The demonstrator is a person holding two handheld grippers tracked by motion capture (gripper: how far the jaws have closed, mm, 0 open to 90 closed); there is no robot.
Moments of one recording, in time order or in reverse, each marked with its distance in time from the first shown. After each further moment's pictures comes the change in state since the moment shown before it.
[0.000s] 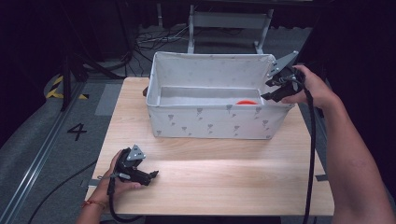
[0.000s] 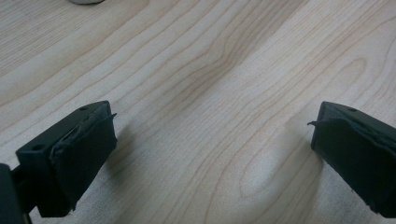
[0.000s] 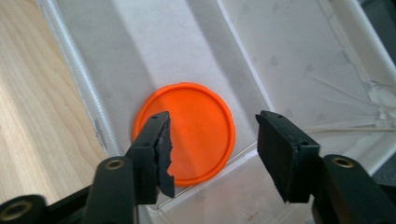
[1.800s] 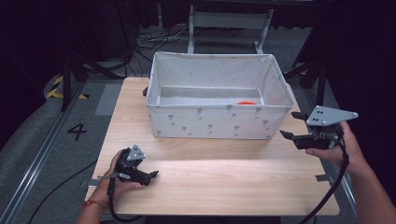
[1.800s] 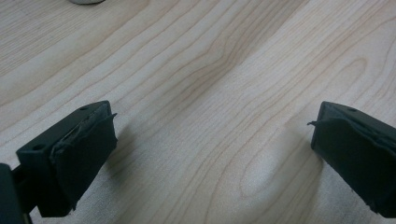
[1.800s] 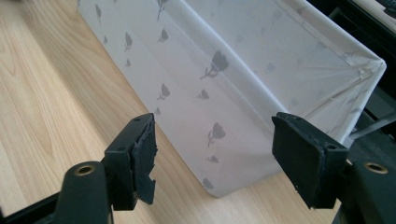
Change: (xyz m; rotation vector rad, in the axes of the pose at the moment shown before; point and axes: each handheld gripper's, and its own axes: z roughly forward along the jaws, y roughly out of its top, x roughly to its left) left arm 0.000 0.000 0.000 -0.001 0.001 -0.001; right arm 0.120 -0.099 -0.062 -0.304 -0.150 0.154
